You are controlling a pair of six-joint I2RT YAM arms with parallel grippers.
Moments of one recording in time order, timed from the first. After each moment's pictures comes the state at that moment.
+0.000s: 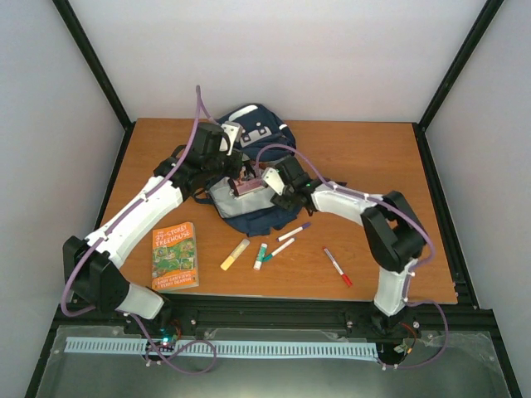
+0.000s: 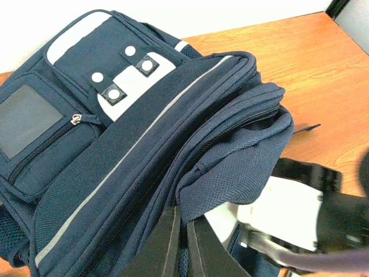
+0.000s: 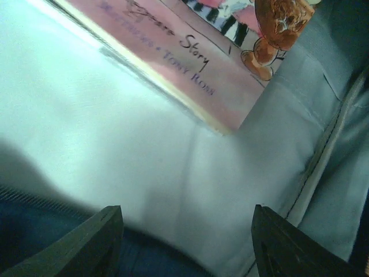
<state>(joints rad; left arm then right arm) -0.51 1.44 1.35 -0.52 -0.03 -0.18 0.65 1.90 1.25 -0.25 0.13 -0.50</state>
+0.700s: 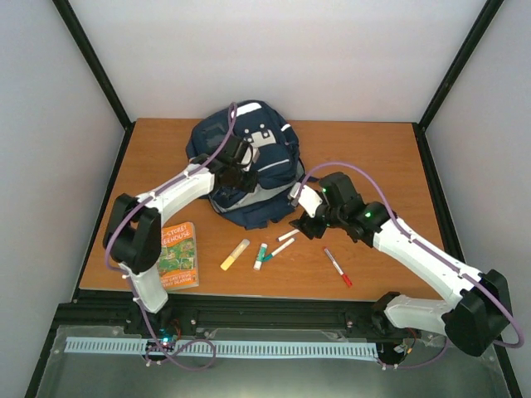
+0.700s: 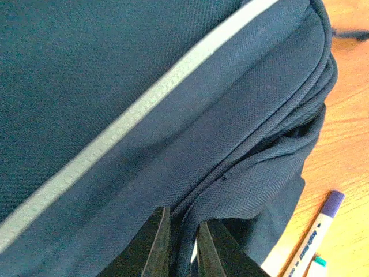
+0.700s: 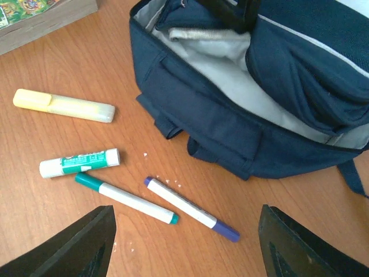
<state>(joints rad) -0.51 1.75 1.39 -0.57 0.08 -0.26 0.65 1.18 0.93 -0.53 -0.20 -0.39</state>
